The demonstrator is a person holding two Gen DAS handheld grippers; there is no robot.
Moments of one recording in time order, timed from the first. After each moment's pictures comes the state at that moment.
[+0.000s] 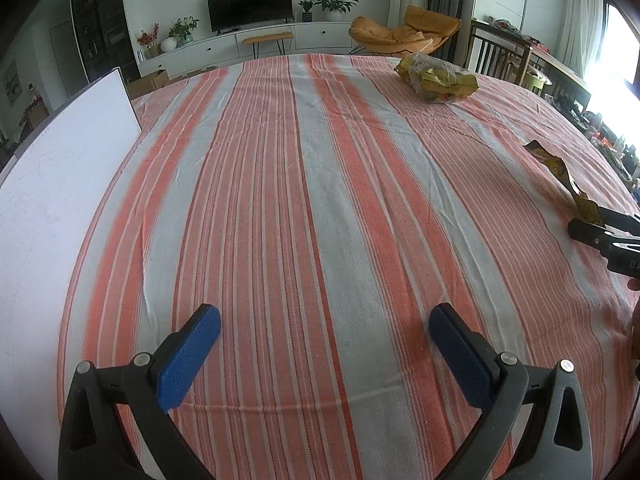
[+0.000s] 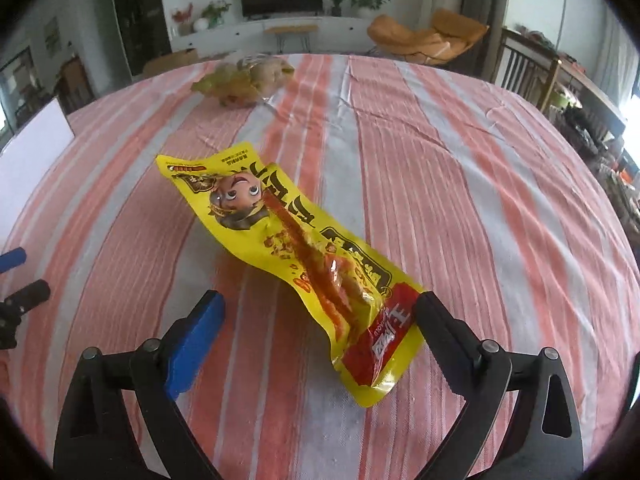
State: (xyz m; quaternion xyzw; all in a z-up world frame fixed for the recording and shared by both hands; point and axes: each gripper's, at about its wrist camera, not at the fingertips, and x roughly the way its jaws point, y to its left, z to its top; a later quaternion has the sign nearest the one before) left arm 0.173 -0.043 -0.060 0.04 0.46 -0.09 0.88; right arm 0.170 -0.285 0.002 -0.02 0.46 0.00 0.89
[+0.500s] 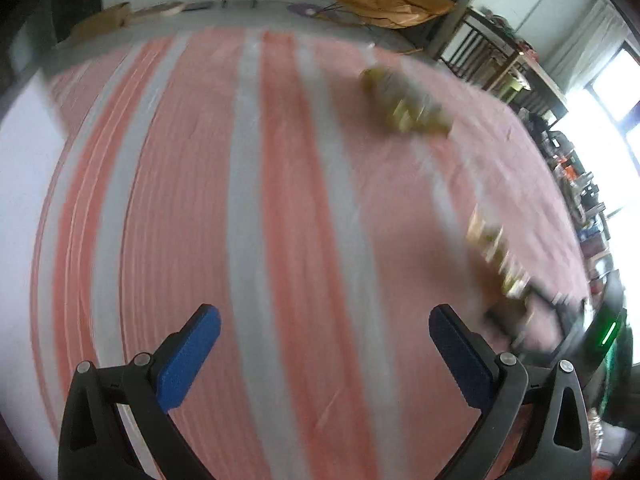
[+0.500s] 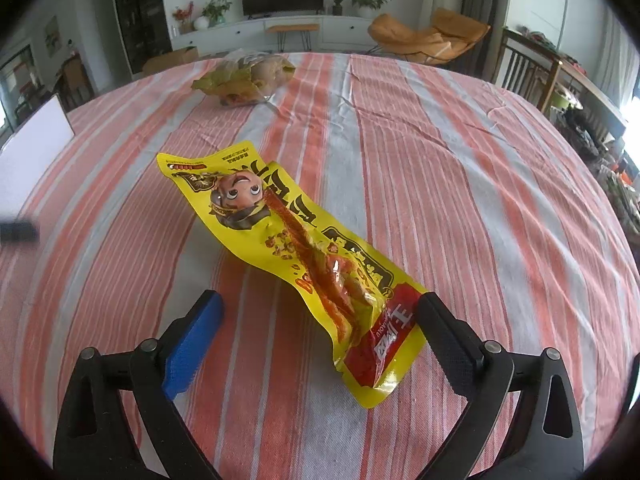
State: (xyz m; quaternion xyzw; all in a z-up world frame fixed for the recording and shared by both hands) left arm 0.276 -0.079 0.002 -0.05 0.56 -0.18 0.81; right arm 0.171 -0.285 0.001 -0.02 0.47 0.00 0.88
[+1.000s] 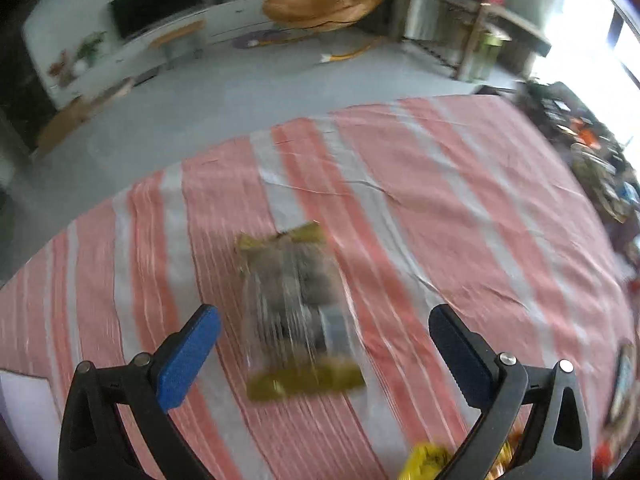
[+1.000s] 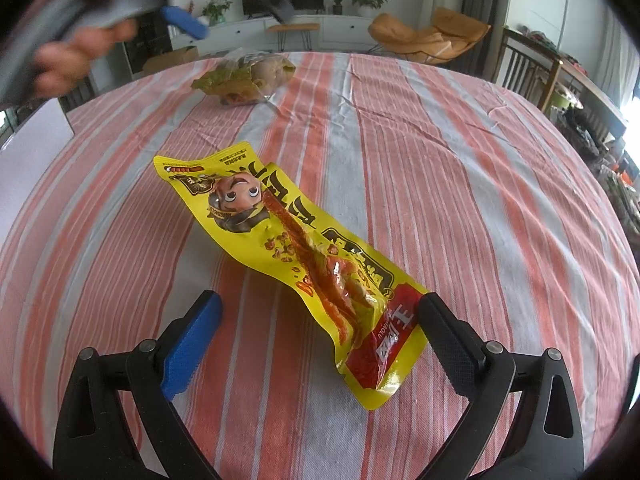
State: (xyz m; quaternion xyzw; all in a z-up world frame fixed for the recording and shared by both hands) left arm 0.433 -0.265 0.020 0.10 0.53 -0.17 0.83; right arm 0.173 -0.285 0.000 -0.02 0.47 0.00 0.88
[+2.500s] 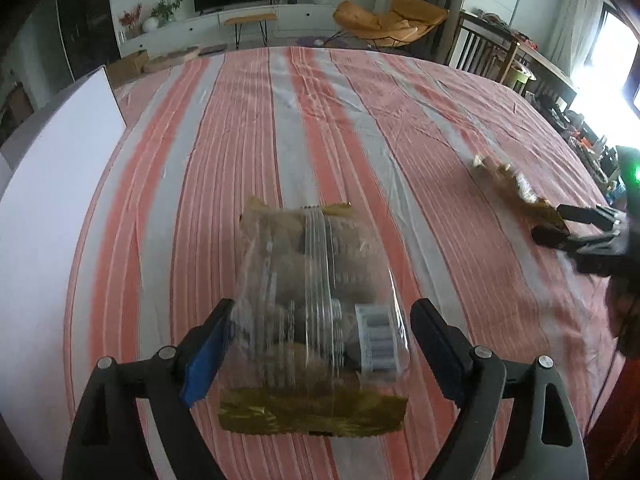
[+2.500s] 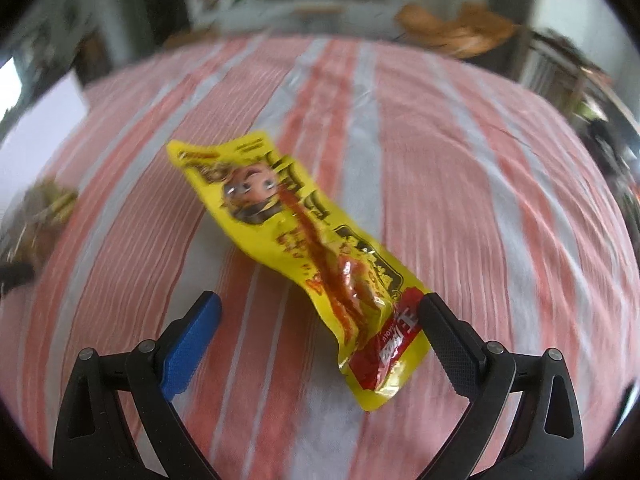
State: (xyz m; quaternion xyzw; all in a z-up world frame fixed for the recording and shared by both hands) left arm 0.160 -0.050 -0.028 0.01 0.50 -0.13 0.86; right arm 0.190 -0.283 0.006 -0.05 0.52 0.06 0.85
